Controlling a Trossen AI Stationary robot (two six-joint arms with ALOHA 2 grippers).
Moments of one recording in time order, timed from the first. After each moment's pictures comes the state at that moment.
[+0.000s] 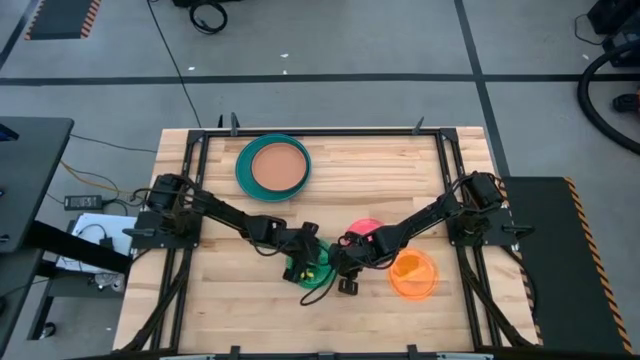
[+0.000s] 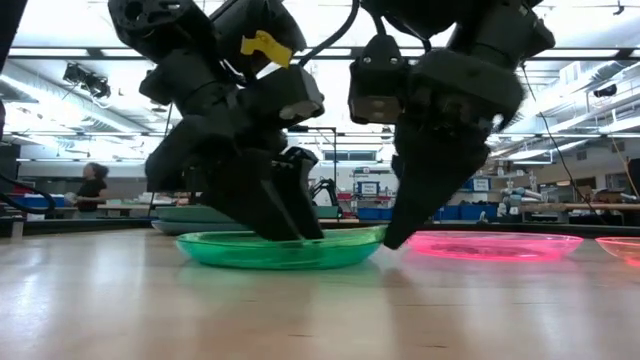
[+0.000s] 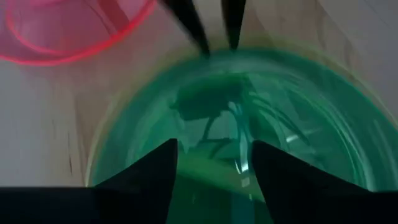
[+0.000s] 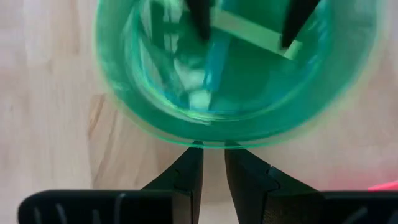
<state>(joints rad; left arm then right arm) -0.20 1.89 0.94 0.12 0.01 0.17 0.32 1.91 1.11 -0.23 0.10 0.52</state>
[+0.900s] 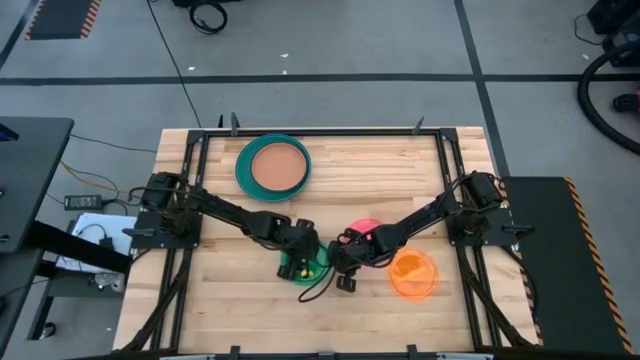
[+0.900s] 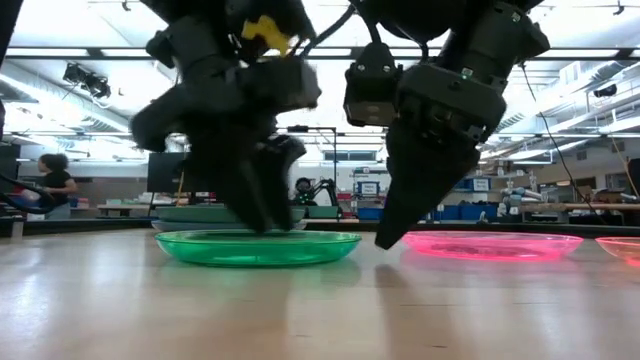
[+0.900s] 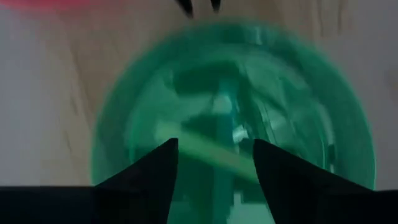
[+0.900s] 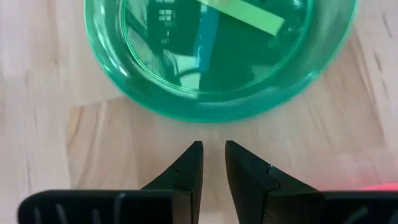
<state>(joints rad) -0.20 1.84 1.07 -0.29 0.02 0.14 0.32 1.93 1.11 -0.23 0.13 0.52</state>
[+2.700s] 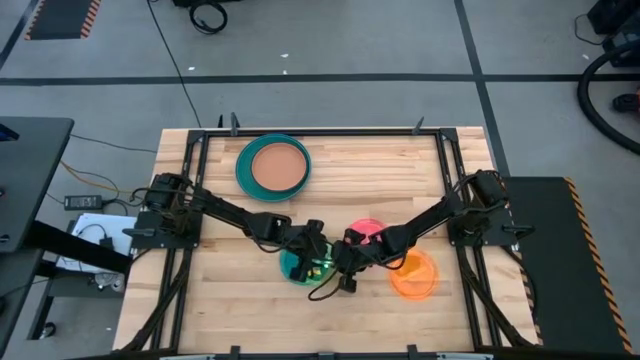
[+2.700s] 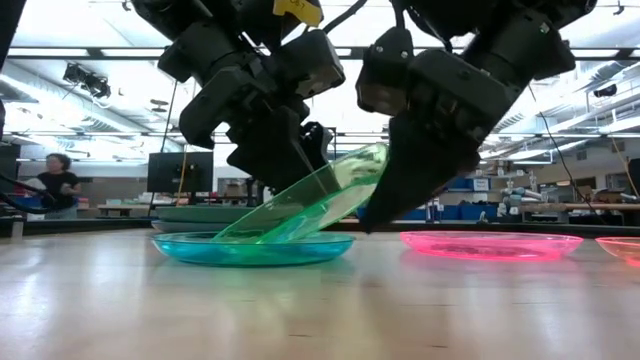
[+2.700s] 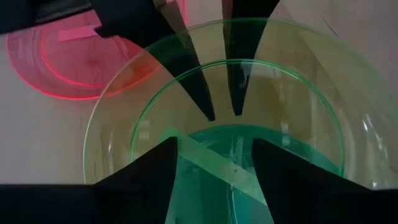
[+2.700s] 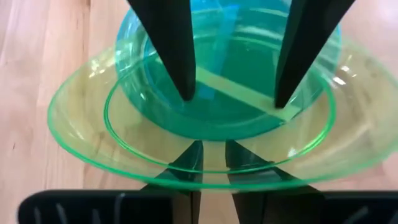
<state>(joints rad) -0.20 1.87 1.04 0.02 0.02 0.12 0.33 1.86 0.96 0.05 0.21 0.49</state>
